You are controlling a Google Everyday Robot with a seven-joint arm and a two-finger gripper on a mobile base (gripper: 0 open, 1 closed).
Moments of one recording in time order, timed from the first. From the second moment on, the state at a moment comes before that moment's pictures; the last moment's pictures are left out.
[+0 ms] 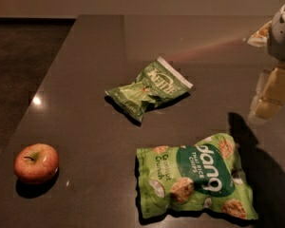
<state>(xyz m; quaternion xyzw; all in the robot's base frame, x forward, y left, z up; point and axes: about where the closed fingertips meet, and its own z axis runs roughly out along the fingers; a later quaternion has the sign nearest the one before) 0.438 -0.217 0.976 -0.60 0.78 -0.03 0.16</state>
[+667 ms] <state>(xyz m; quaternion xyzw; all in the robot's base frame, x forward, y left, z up) 0.454 -0.210 0.973 -0.61 0.78 -0.03 0.16</state>
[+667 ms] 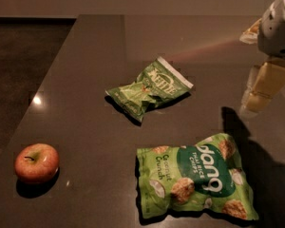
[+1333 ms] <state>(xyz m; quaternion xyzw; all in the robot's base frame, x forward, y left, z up) 0.515 -0.164 0.945 -0.63 0.76 0.01 0.18</state>
